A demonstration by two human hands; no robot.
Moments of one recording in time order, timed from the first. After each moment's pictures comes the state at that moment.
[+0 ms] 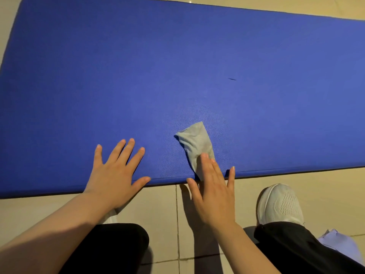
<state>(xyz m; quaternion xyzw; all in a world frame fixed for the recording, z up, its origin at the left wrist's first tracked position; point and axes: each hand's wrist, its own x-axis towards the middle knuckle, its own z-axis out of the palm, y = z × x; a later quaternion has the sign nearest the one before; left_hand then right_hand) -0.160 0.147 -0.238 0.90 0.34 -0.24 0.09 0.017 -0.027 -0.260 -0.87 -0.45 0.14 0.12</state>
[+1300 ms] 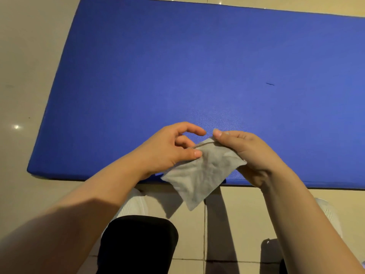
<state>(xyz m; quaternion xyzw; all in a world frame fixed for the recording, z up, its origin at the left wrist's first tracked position) -0.117 0.172 -0.146 0.64 0.38 -0.01 0.67 0.045 0.076 -0.141 -0.65 -0.14 0.61 0.43</state>
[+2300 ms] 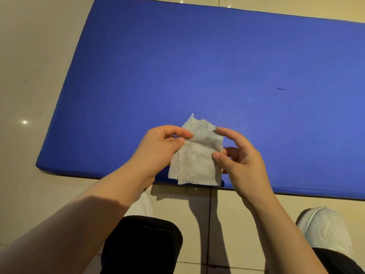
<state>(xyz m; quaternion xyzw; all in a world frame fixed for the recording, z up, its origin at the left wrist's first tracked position) -0.131 0.168 -0.152 0.55 0.54 0.11 0.63 0.013 0.060 -0.166 -0.71 -0.29 0.43 0.47</state>
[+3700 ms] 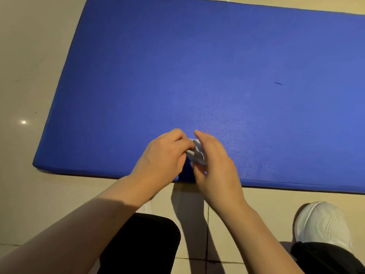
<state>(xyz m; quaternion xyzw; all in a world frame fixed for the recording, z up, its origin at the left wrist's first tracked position) -0.135 0.154 -0.191 0.90 0.31 0.15 0.25 -0.022 0.060 -0.190 -0.78 -0.48 0.26 0.32</state>
